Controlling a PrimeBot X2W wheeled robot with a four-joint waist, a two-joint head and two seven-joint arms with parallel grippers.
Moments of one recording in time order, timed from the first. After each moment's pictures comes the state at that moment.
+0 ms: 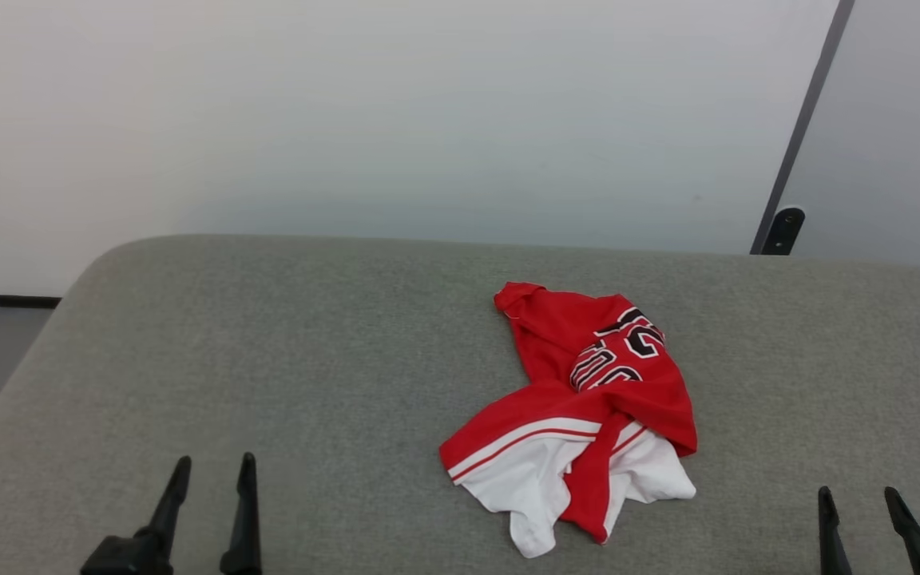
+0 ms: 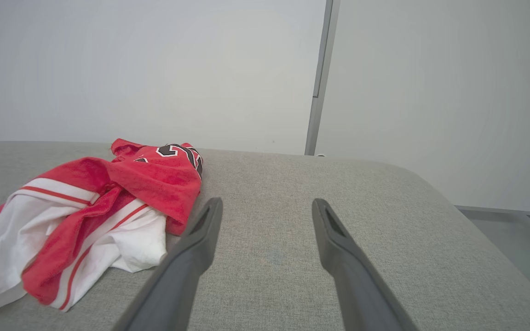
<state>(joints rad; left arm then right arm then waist) 0.09 0.10 0.08 0.13 -0.18 -0.12 -0.26 0.13 -0.05 -0.17 0.17 0.02 0.13 -0.26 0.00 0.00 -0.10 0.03</state>
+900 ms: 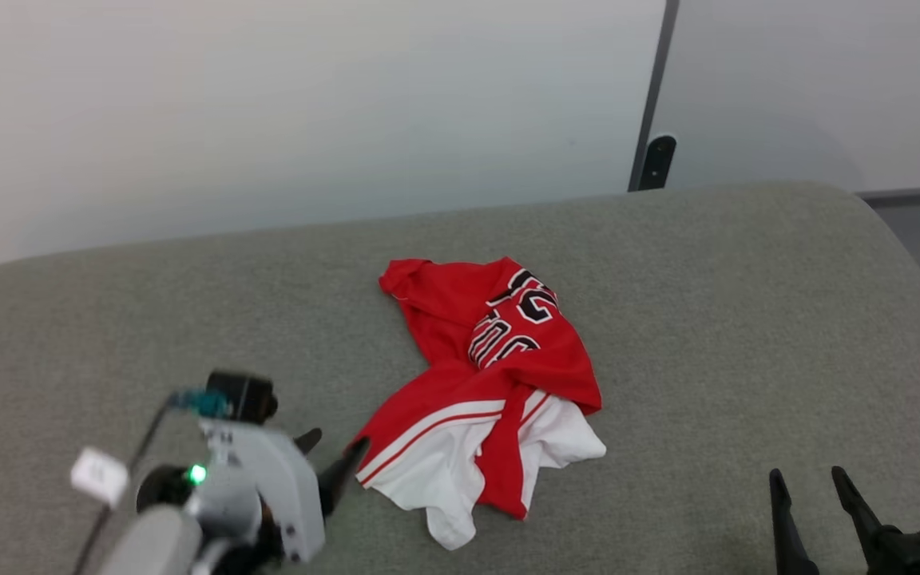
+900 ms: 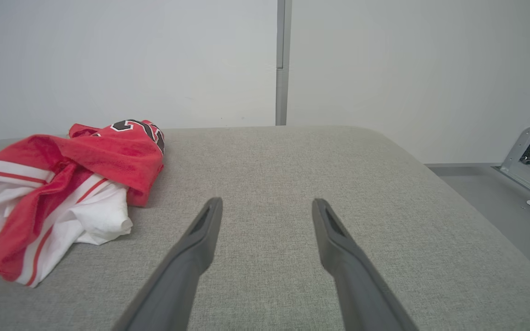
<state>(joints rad) -0.24 0.33 -0.29 0.24 -0.64 -0.13 0.42 0.08 -0.05 -0.08 0.21 0.06 0.13 -0.26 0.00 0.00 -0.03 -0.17</state>
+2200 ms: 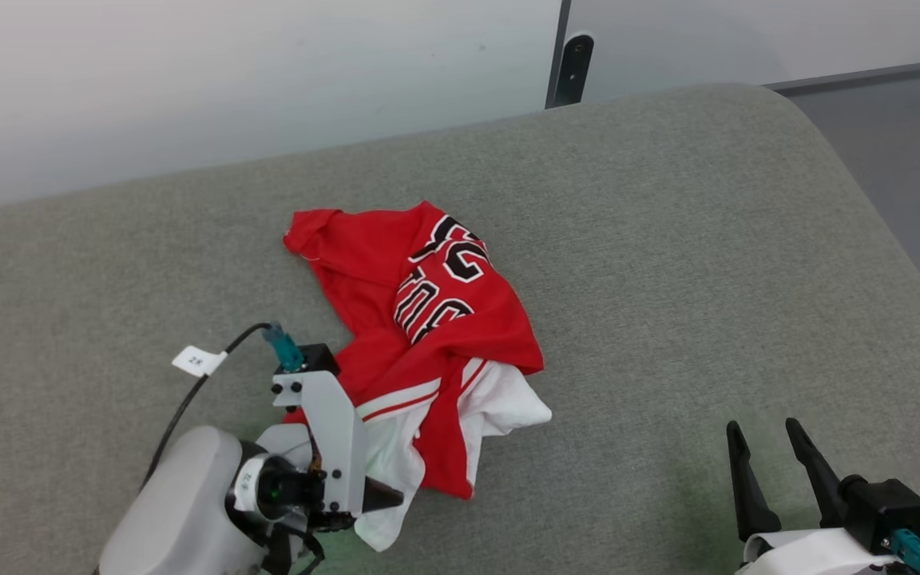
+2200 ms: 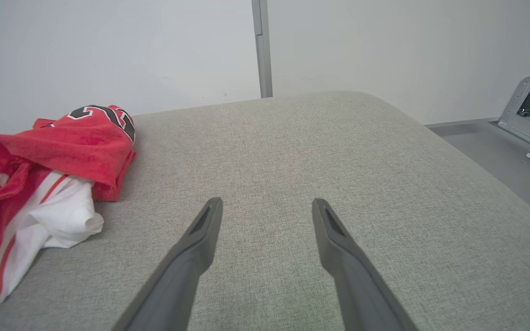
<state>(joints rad) -0.47 0.29 -0.39 0.36 -0.80 0.11 1.12 -0.04 -0.05 0.02 0.27 0.17 0.13 -0.26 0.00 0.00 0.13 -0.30</state>
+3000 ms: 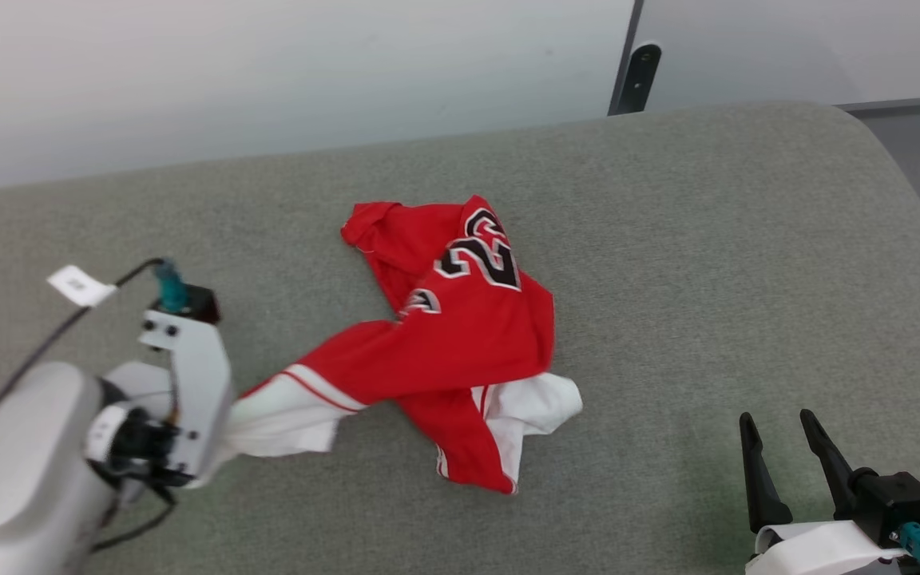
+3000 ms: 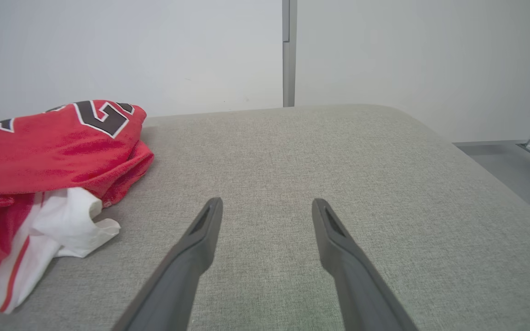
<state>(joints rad) -0.59 0.57 -0.44 0.36 -0.71 -0.07 1.18 -0.05 -0.05 -0.02 0.27 0.12 0.13 -0.26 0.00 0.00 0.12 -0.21</state>
